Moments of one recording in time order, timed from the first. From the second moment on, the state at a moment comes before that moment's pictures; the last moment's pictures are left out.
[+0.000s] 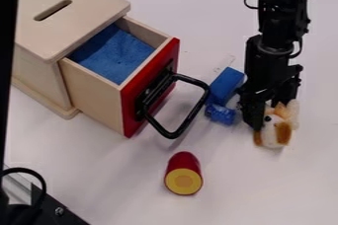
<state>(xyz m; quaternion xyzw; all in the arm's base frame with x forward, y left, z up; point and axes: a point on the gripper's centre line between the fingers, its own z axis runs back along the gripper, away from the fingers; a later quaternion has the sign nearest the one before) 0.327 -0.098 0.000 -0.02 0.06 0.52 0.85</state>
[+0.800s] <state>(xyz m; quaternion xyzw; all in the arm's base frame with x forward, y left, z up) 0.314 -0.092 0.056 -0.03 0.04 0.49 0.87</state>
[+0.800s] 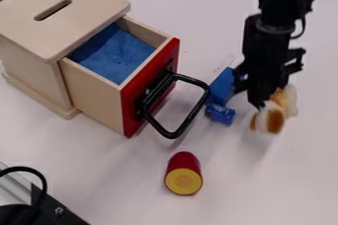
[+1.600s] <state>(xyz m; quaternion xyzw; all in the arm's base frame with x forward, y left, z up) 0.269 0.033 0.151 -0.01 -0.04 0.49 0.87</state>
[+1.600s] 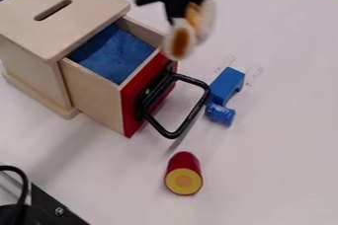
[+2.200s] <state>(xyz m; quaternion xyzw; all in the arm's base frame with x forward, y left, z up) 0.250 0.130 0.134 0.02 -0.04 0.53 0.85</state>
